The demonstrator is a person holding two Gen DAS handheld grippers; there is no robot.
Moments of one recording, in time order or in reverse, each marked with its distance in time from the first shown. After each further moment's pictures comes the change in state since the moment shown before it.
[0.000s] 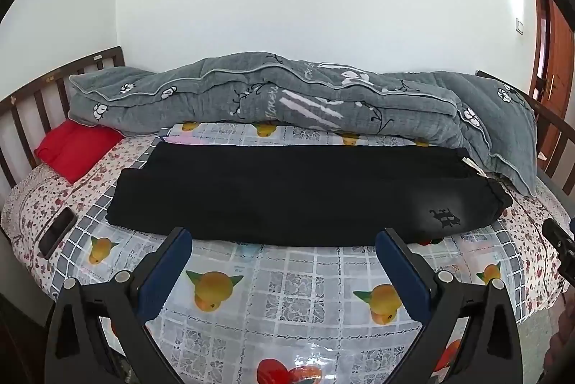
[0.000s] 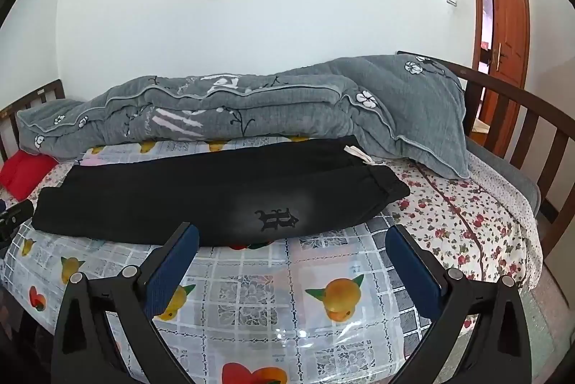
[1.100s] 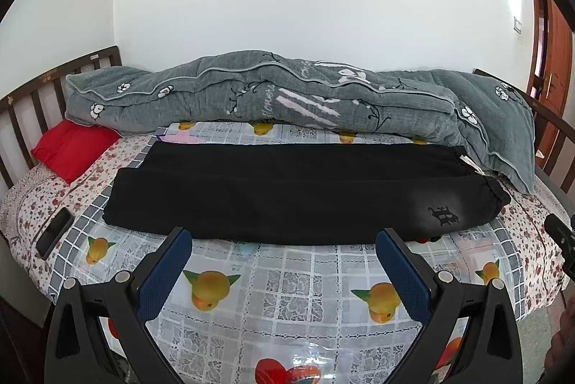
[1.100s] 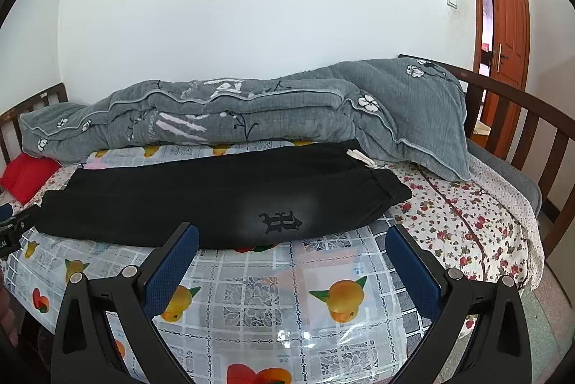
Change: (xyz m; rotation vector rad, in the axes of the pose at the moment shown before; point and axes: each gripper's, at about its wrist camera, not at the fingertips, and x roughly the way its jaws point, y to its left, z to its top) left arm 0.004 -0.002 -0.006 0.003 0.001 -0.009; right arm -0.001 0.003 0.002 0.004 -0.009 0.010
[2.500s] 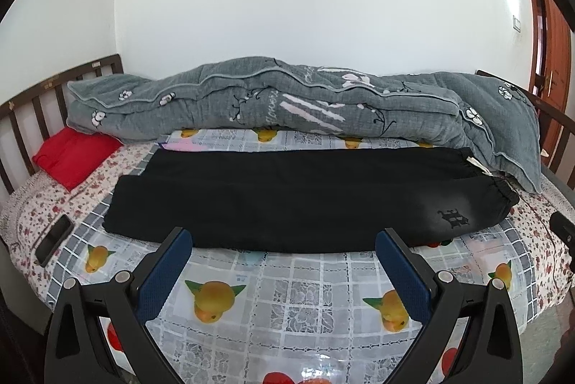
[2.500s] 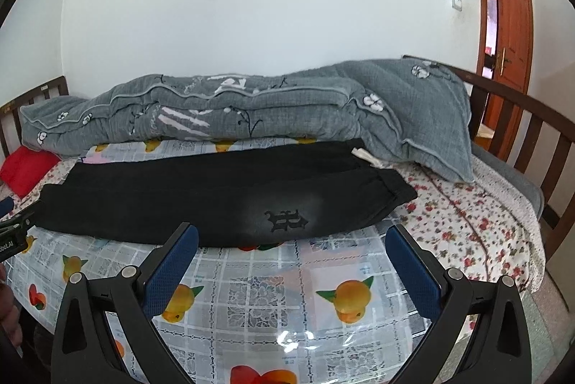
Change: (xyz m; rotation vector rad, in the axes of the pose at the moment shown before) left arm 0.017 0.006 -0.003 0.007 -0.033 0.010; right arm 0.008 0.009 -0.007 -0.013 0.005 0.008
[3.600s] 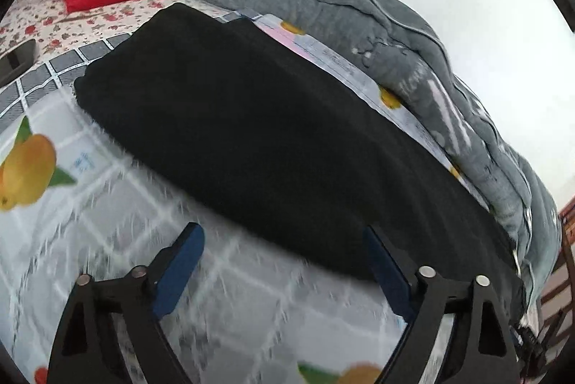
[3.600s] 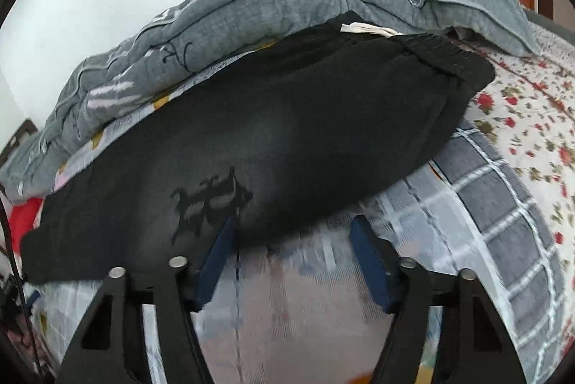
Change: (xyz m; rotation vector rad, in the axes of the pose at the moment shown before) left arm 0.205 0.207 -0.070 -0.568 0.191 -0.062; right arm 0.247 -0.076 -0.052 0.326 0.276 0.129
